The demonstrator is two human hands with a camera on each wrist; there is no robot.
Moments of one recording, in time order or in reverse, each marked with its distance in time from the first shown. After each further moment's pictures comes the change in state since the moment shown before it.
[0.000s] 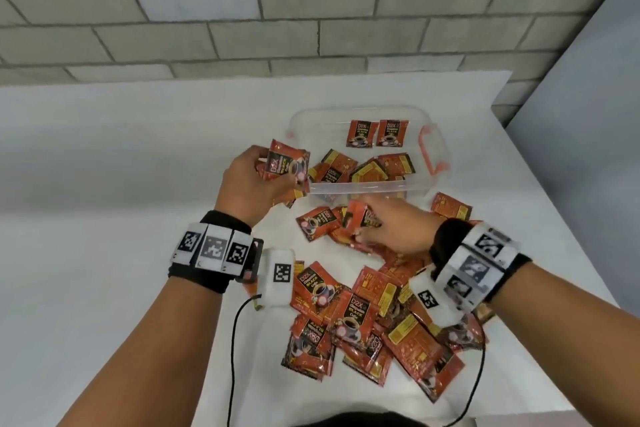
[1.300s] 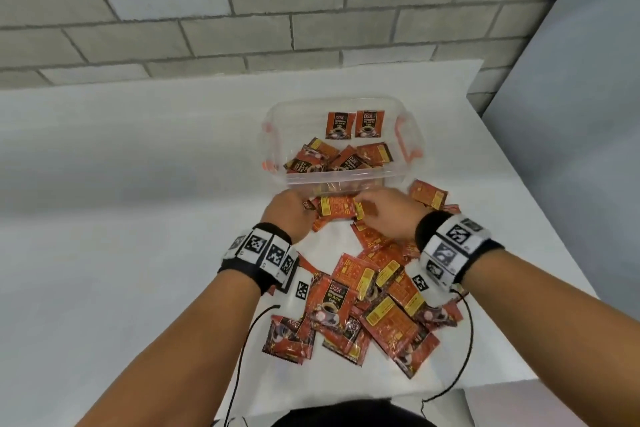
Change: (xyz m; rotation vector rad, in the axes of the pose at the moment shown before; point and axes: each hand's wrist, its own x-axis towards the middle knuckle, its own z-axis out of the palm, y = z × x) left_hand -0.021 -0.009 0.087 0.509 -0.367 -0.007; right_hand 0.002 0.051 0.008 -0.091 0.178 0.040
